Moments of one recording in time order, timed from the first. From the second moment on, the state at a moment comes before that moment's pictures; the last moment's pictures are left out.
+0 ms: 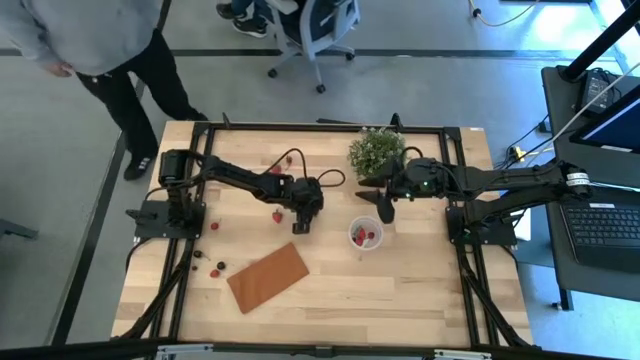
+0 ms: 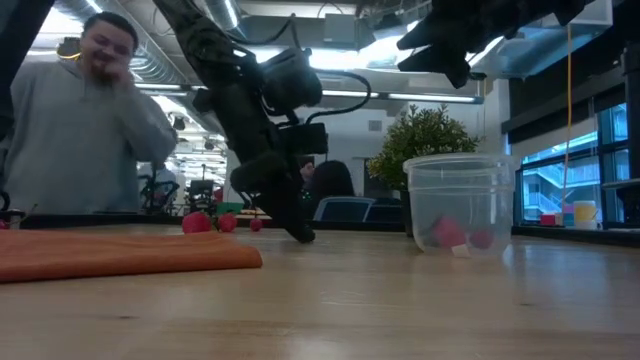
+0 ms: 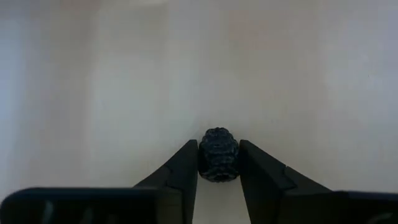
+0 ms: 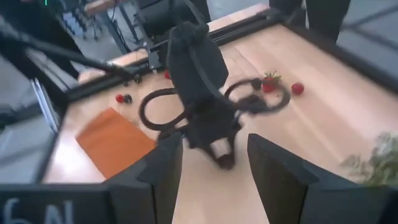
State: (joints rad) left arm 0.13 1.86 1.00 -0.15 -0.01 0.14; right arm -0.04 1.08 0.76 -0.06 0.08 0.37
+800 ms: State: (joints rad) left arm 0.08 1.44 1.01 0.14 -0.26 0.31; right arm -0.07 1.17 0.76 0.28 0.09 0.81
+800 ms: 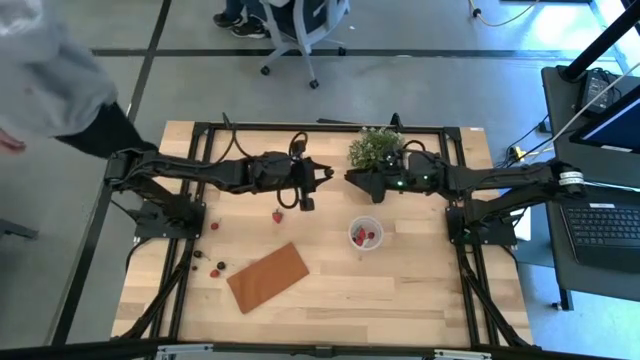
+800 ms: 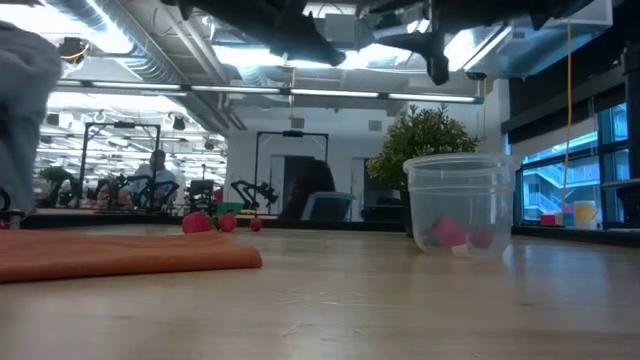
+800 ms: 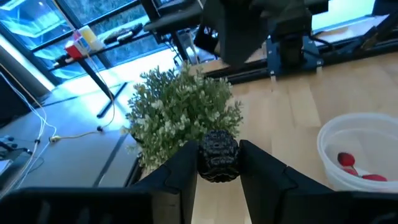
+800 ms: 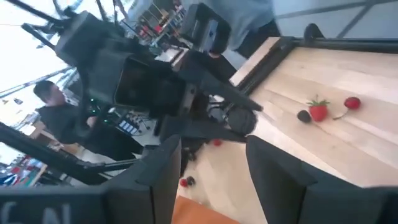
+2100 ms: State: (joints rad) left arm 0.02 1.44 1.01 0.33 -0.26 0.35; right arm -0.07 1.28 0.76 0.52 0.06 0.81
